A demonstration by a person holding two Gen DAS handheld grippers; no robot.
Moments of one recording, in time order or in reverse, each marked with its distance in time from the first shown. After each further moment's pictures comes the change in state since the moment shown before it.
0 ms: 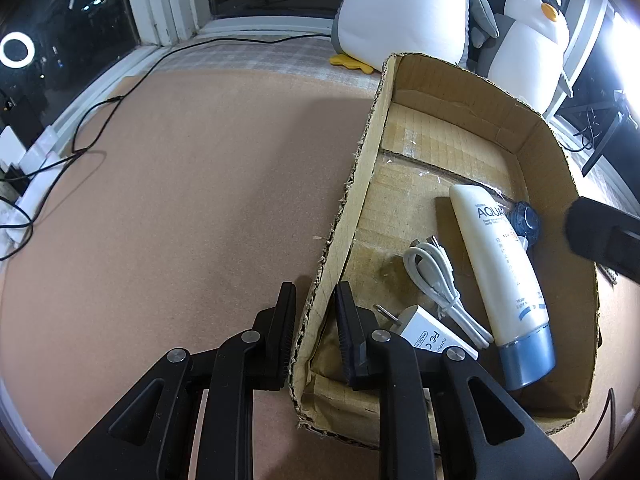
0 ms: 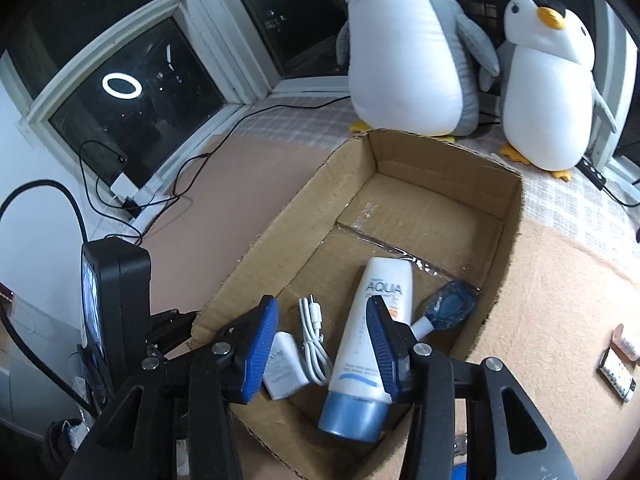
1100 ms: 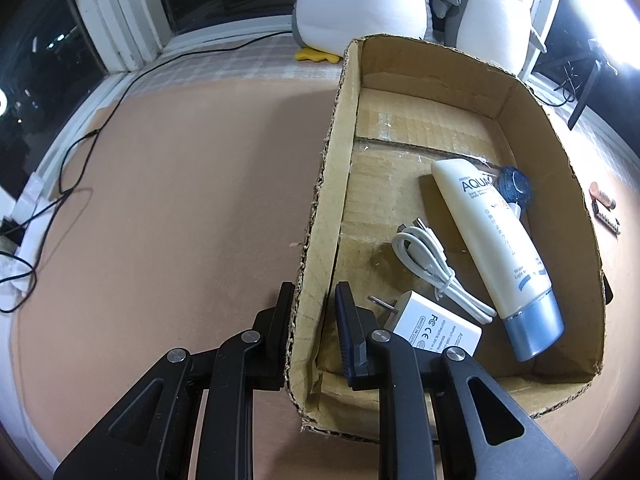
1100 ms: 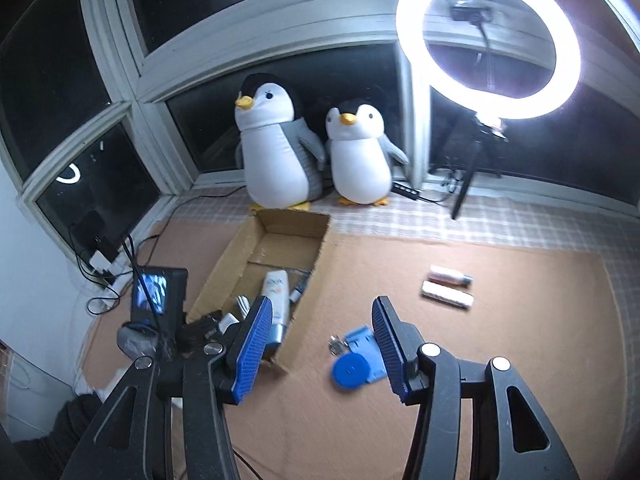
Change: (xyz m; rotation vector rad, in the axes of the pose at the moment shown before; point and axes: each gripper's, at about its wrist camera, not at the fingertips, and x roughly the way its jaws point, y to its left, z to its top) left arm 0.000 -0.010 0.004 0.162 0.029 0.000; right arm -0.215 0.003 -0.085 0.197 -0.249 -0.336
